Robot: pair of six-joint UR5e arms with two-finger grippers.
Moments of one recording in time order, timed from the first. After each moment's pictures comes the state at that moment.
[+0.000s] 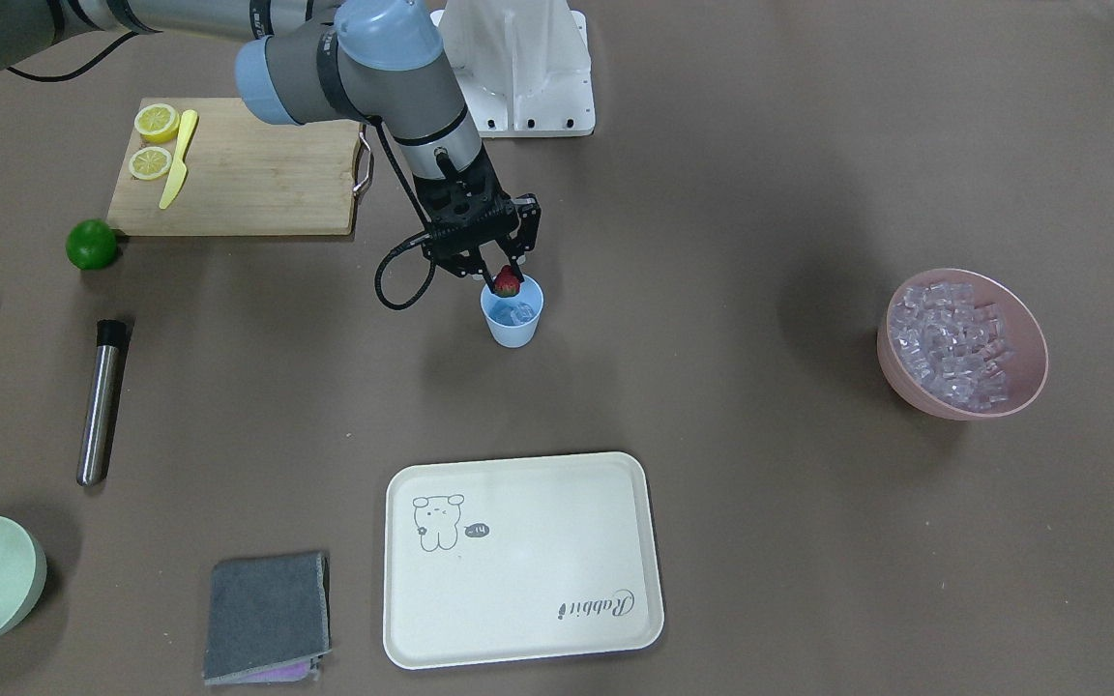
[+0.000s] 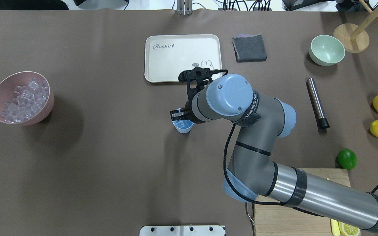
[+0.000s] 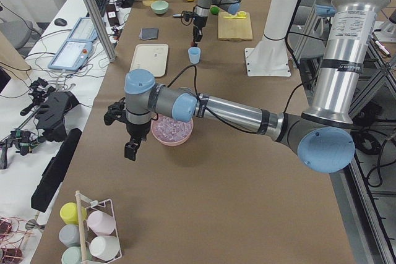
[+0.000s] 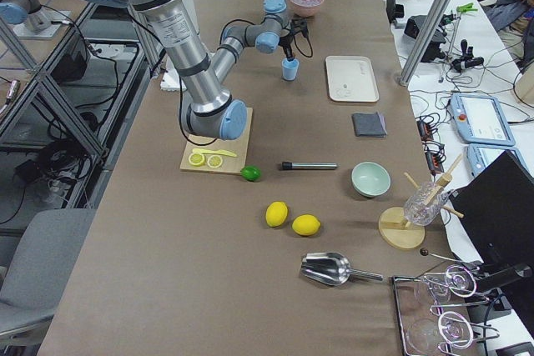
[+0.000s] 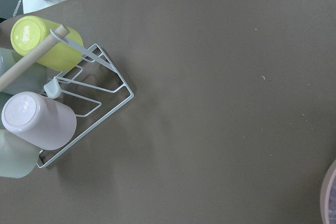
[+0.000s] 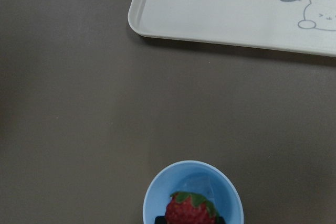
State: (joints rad) left arm -1.51 -1.74 -1.64 -1.64 -2.15 -0.02; right arm 0.48 -0.90 1.70 -1.30 1.76 1.06
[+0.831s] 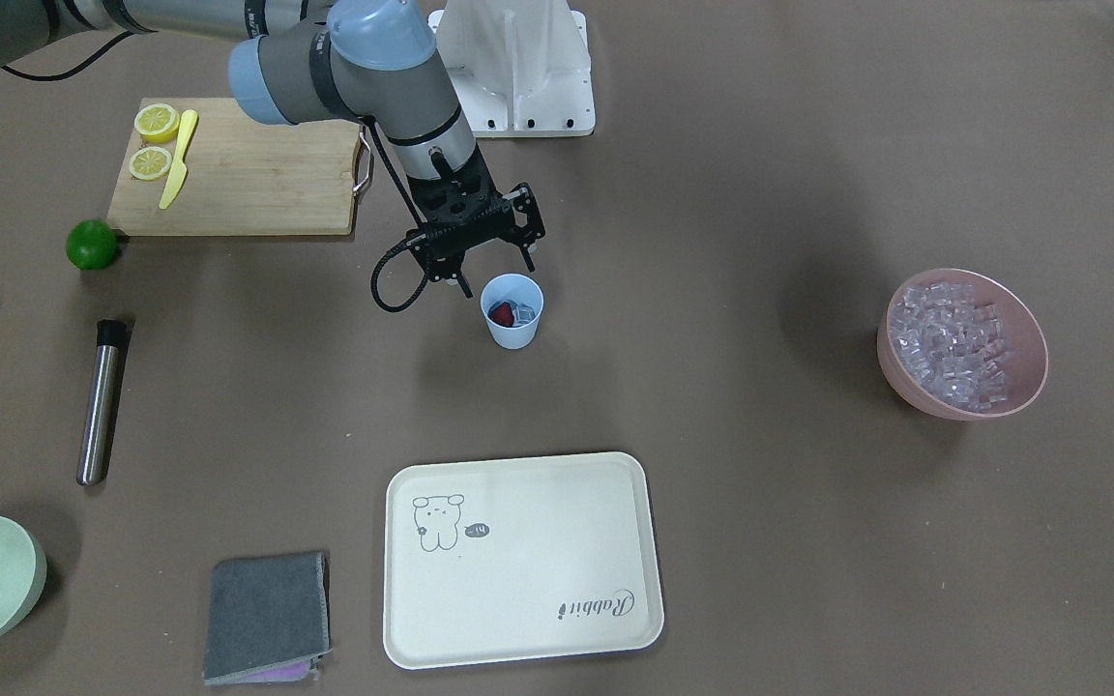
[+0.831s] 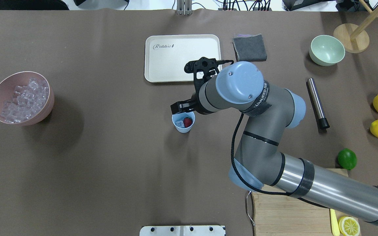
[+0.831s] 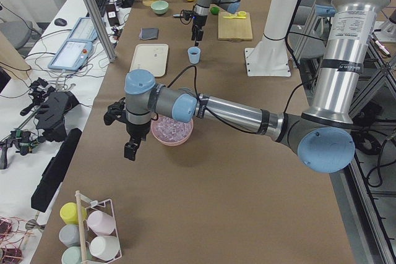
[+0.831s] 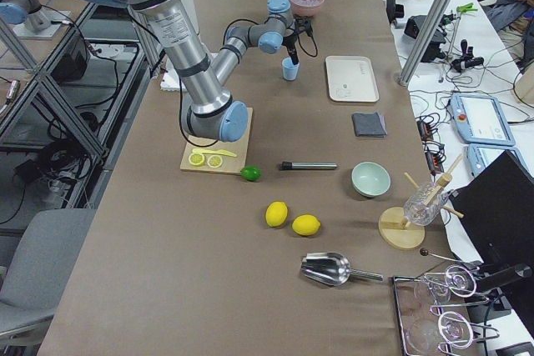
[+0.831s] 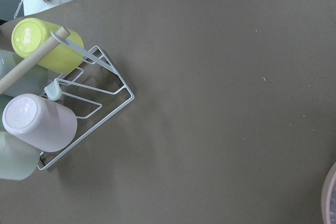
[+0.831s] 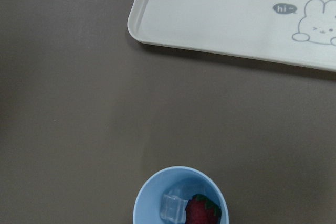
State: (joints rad) left arm -1.51 -1.74 -1.64 -1.65 -2.15 -0.03; right arm 0.55 -0.91 1.71 -1.30 1.82 1.02
